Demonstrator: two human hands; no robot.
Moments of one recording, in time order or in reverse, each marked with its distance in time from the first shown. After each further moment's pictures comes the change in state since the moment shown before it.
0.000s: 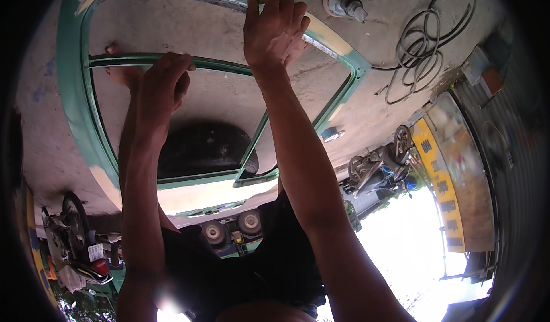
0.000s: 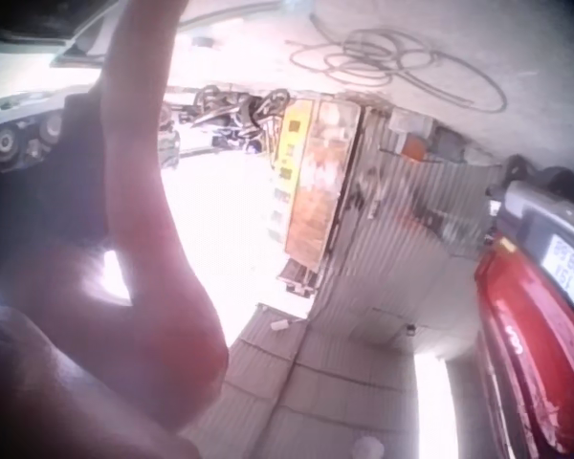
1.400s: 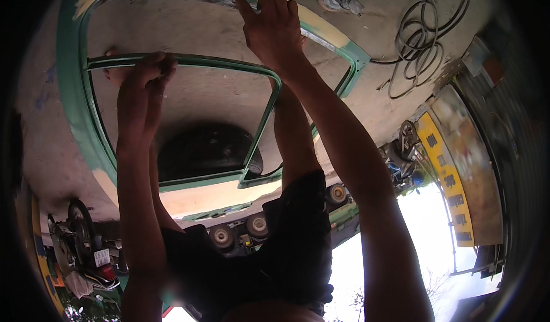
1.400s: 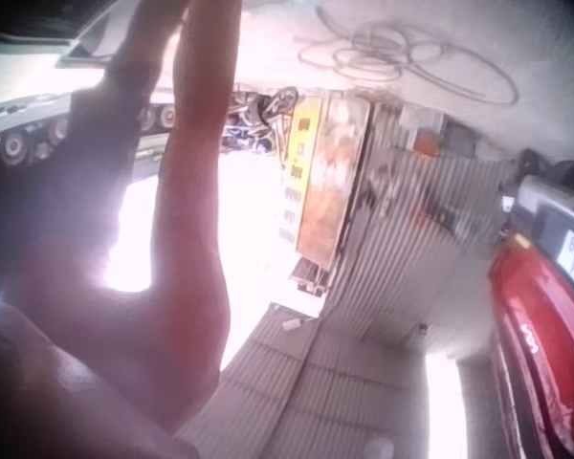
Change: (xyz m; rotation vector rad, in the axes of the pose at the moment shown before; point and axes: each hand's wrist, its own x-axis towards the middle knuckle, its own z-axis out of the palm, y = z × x) left_hand 0.009 -0.033 -0.030 -0.553 0.024 0.090; right_hand -0.002 0.046 -0.003 -0.112 -0.105 -0.654
